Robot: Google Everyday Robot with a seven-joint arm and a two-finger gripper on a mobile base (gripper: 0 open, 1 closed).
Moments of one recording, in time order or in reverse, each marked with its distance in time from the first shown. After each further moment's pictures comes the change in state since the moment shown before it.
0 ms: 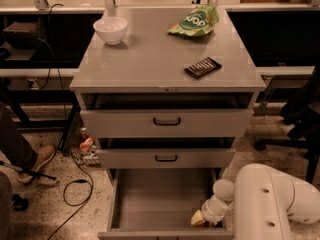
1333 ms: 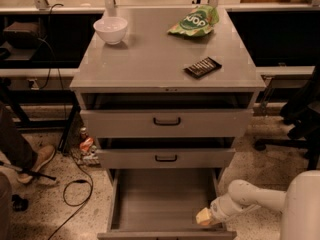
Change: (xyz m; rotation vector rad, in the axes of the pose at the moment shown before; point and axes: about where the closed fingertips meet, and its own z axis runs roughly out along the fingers) arm 0.028 0.030 -0.090 -0.086 -0.166 -0.183
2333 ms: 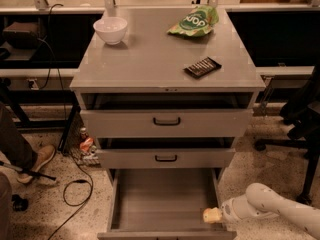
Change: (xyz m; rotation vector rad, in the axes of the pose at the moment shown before) arm 0.013 0.002 -0.053 -0.089 -0.114 -0.071
